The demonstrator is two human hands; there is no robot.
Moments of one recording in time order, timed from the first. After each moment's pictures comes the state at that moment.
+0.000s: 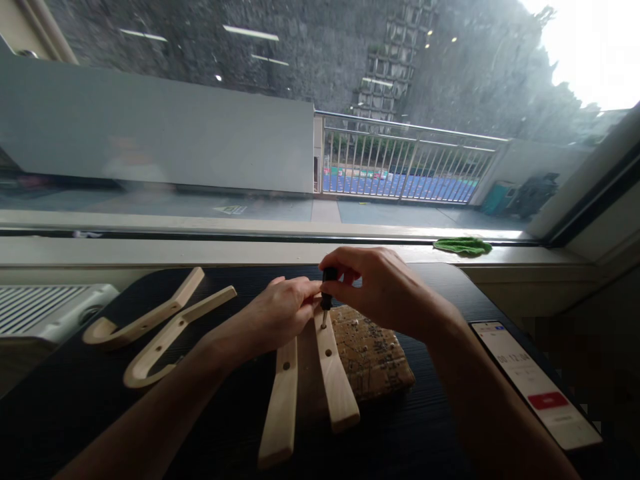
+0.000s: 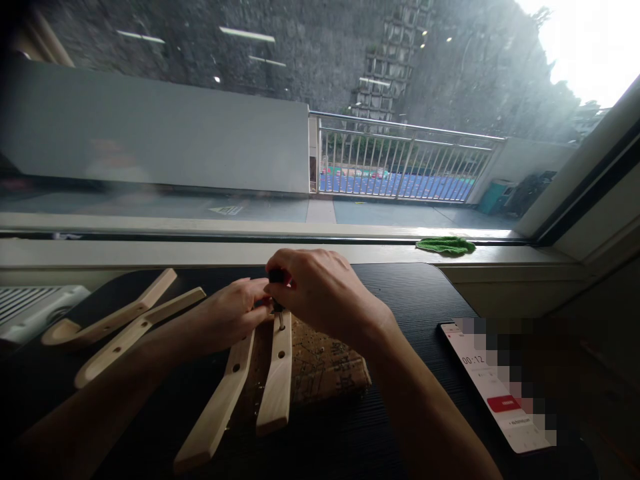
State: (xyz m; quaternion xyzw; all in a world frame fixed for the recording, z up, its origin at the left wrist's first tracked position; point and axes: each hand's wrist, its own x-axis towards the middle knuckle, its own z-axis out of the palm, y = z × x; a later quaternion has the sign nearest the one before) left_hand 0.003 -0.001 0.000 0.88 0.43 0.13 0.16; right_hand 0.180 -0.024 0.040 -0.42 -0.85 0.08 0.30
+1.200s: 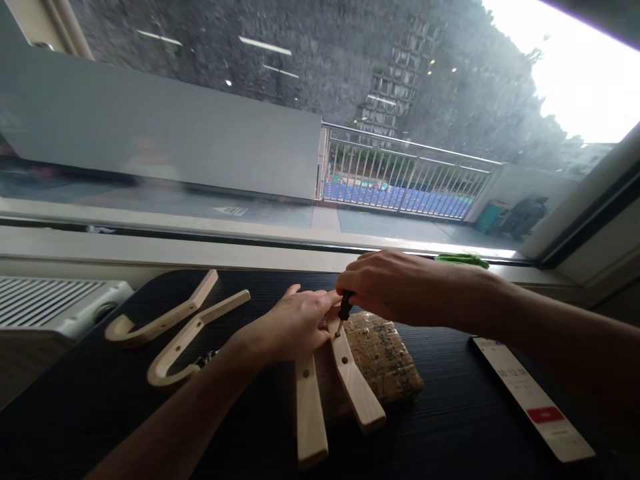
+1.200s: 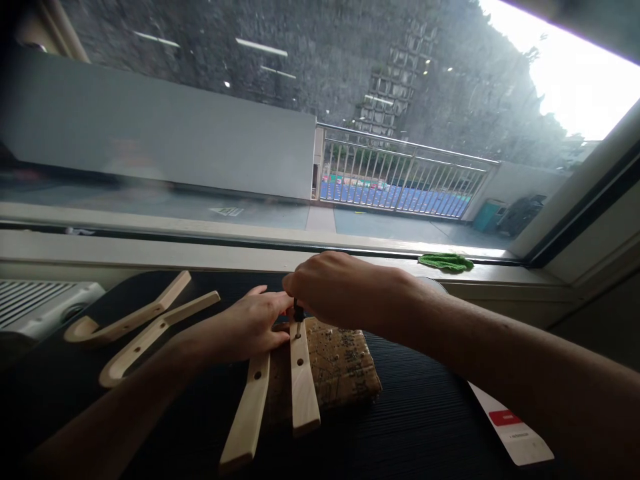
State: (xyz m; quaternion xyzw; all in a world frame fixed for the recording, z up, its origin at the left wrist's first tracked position) left_hand -0.014 0.002 -0.013 0.90 0.39 0.12 0.15; right_hand 0.164 -0.025 0.098 -0.27 -0.96 -0.07 -0.06
